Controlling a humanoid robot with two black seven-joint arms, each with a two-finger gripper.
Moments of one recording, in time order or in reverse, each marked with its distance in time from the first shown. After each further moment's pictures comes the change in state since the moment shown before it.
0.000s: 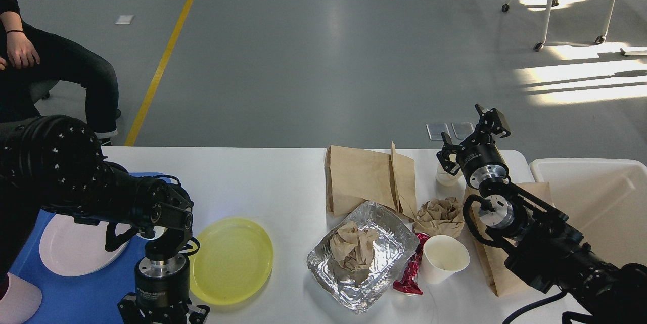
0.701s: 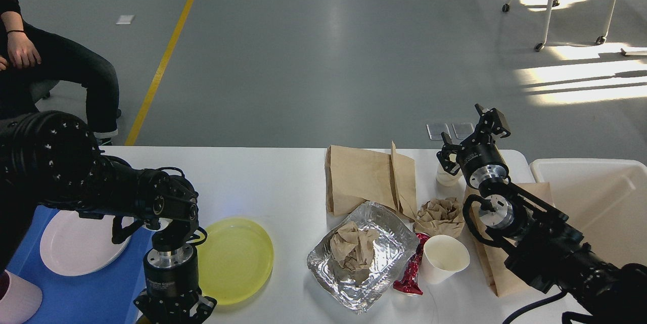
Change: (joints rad) left arm -0.036 0.012 -0.039 0.020 -0.006 0.000 -0.005; right arm 0.000 0.000 0.000 0.000 0.000 0.000 0.000
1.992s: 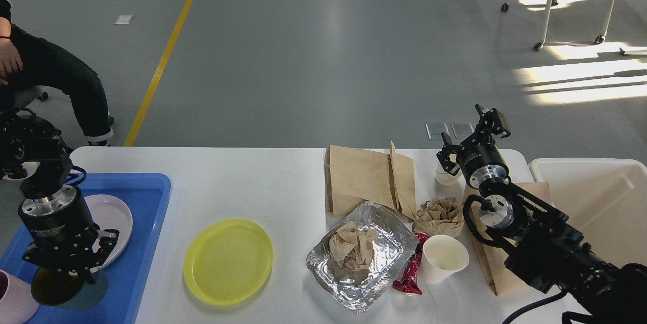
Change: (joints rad) left arm -0.108 0.413 0.103 0.059 0.008 0.000 0.006; right arm 0.000 0.000 0.000 0.000 0.000 0.000 0.000
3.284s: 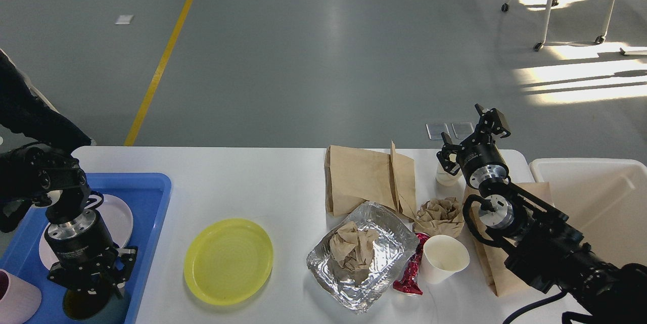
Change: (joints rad) left arm 0.219 -0.034 -0.133 0.160 -0.001 0.000 -0.003; right arm 0.000 0.000 0.000 0.000 0.000 0.000 0.000
